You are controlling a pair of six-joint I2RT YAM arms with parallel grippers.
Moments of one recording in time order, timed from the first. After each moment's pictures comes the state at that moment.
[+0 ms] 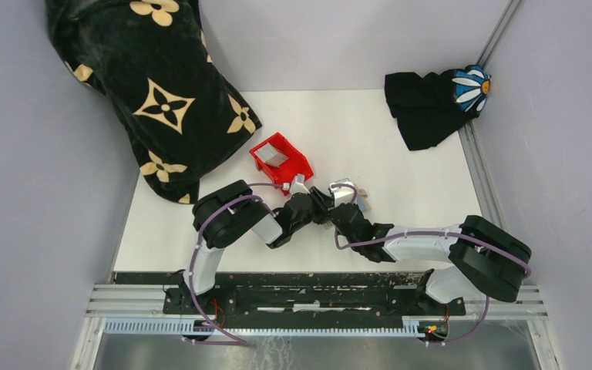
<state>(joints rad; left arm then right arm) -0.91 2.07 0.72 1.02 -0.07 -1.40 0.99 1.42 0.49 0.25 0.62 0.34</state>
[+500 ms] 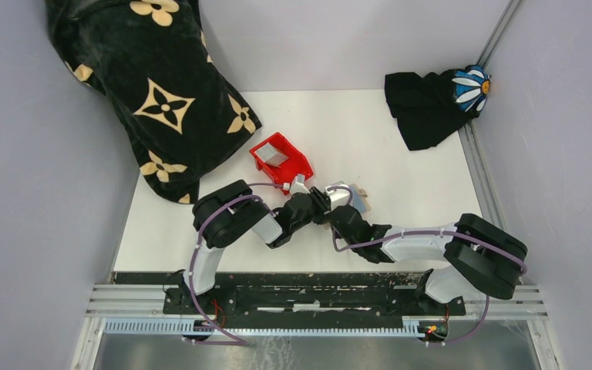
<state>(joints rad) -0.91 2.07 0.72 1.02 -0.07 -1.40 1.00 1.43 0.48 0.28 0.52 0.33</state>
